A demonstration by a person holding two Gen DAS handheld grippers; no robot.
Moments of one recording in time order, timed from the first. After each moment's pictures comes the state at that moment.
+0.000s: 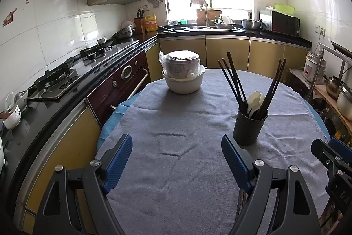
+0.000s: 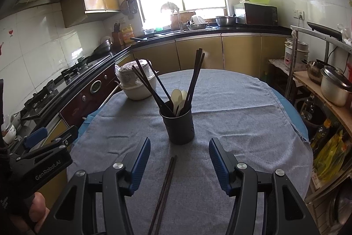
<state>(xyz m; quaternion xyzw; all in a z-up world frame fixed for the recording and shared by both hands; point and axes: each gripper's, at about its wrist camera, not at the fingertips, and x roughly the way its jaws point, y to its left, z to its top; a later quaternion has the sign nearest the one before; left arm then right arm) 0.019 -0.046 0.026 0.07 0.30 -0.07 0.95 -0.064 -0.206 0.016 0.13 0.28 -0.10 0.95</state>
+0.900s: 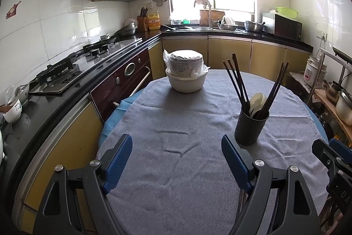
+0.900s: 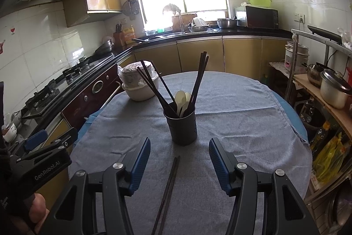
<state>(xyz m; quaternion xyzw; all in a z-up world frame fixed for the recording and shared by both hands) 0.015 -0.031 0.027 0.05 0.30 -0.07 0.95 -0.067 -0.197 0.022 0.12 0.27 -0.10 0.95</state>
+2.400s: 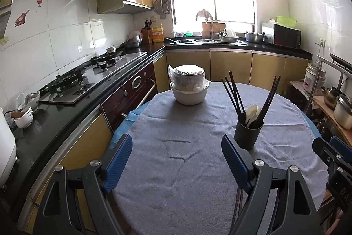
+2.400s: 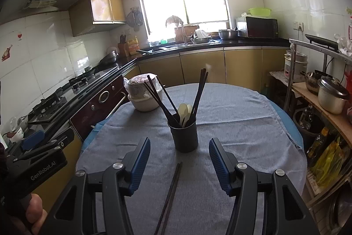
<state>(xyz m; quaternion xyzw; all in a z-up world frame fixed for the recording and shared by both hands) -0.020 -0.023 0.060 0.06 0.26 -0.06 0.96 -0.098 -0.192 0.047 0.12 0.23 -0.10 0.96</state>
